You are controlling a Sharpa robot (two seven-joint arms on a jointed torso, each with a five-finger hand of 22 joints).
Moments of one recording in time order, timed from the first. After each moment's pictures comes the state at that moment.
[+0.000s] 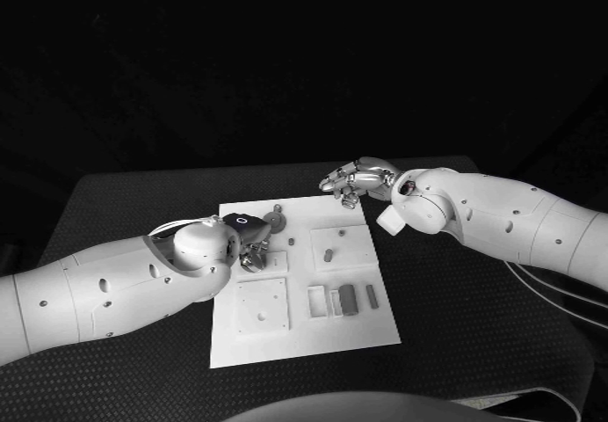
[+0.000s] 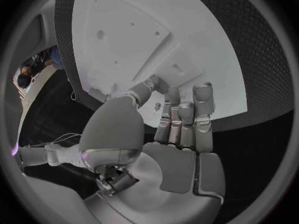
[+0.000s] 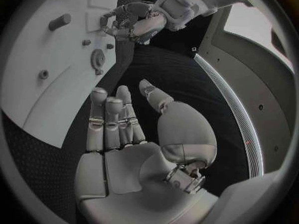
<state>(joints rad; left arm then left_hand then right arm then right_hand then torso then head) 1.24 -0.62 -0.23 1.45 -1.70 -0.01 -0.41 1.11 -0.10 0.58 -0.13 0.04 0.92 0.11 0.36 0.54 0.88 0.02 1.03 0.53 0.97 -0.08 1.51 0.73 0.03 1.25 -0.18 0.72 1.31 1.18 -0.68 0.00 1.15 -0.51 0.01 0.12 0.98 -0.06 0.56 -0.26 0.05 0.87 0.15 0.20 0.63 0.95 0.05 0.90 0.67 1.10 -0.06 1.27 0.84 0.24 1.09 0.00 0.88 1.31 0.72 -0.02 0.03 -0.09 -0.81</state>
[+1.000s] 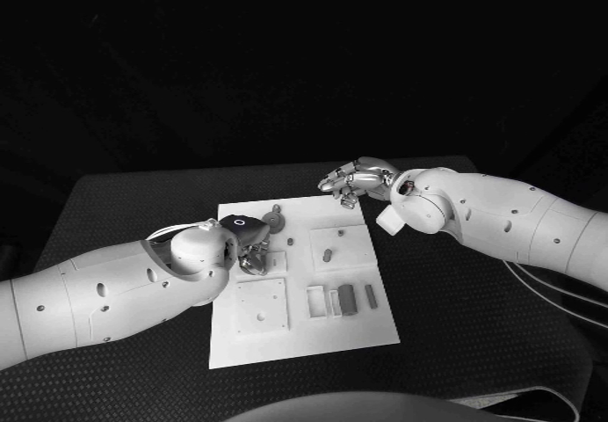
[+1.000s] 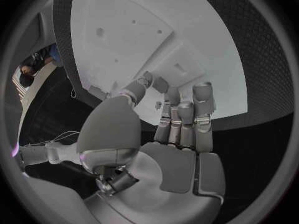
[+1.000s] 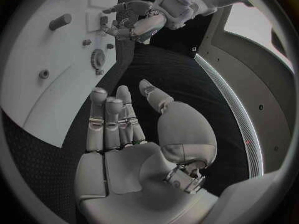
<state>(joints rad) 1.23 -0.62 -0.23 1.45 -1.70 -0.06 -0.41 1.07 -0.23 0.49 -0.15 0.05 0.88 0.13 0.32 0.52 0.88 0.04 1.03 0.53 0.99 -0.07 1.51 0.73 0.03 1.25 -0.17 0.69 1.31 1.18 -0.68 0.00 1.15 -0.51 0.01 0.12 0.98 -0.06 0.56 -0.26 0.05 0.87 0.16 0.20 0.63 0.95 0.05 0.90 0.67 1.10 -0.06 1.27 0.84 0.24 1.09 0.00 0.88 1.31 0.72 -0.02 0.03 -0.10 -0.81</state>
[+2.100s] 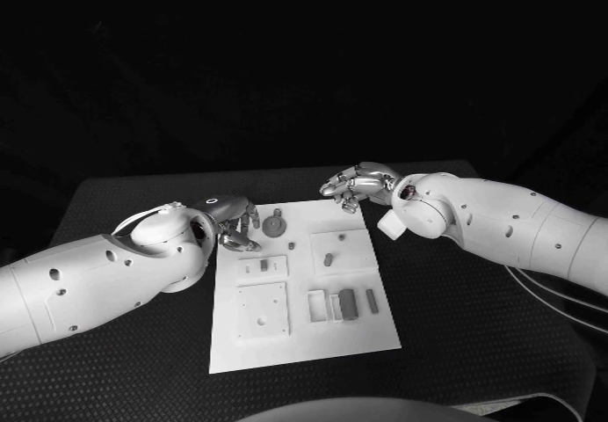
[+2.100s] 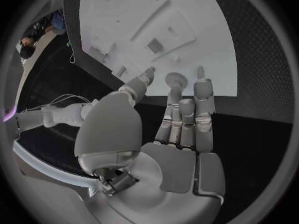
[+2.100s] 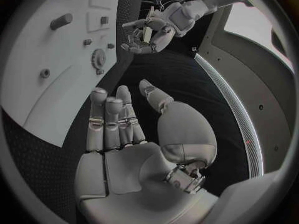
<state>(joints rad) 1.23 -0.73 -0.12 1.47 -1.51 -0.20 -0.33 1.12 -0.24 0.51 -0.10 0.05 0.76 0.15 0.38 0.53 0.84 0.06 0.98 0.49 0.96 -0.05 1.45 0.71 0.03 1.23 -0.15 0.62 1.30 1.18 -0.68 0.00 1.15 -0.51 0.01 0.12 0.98 -0.06 0.56 -0.26 0.05 0.87 0.15 0.20 0.63 0.95 0.05 0.90 0.67 1.10 -0.06 1.27 0.83 0.24 1.09 0.00 0.88 1.31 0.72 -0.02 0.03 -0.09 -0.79</state>
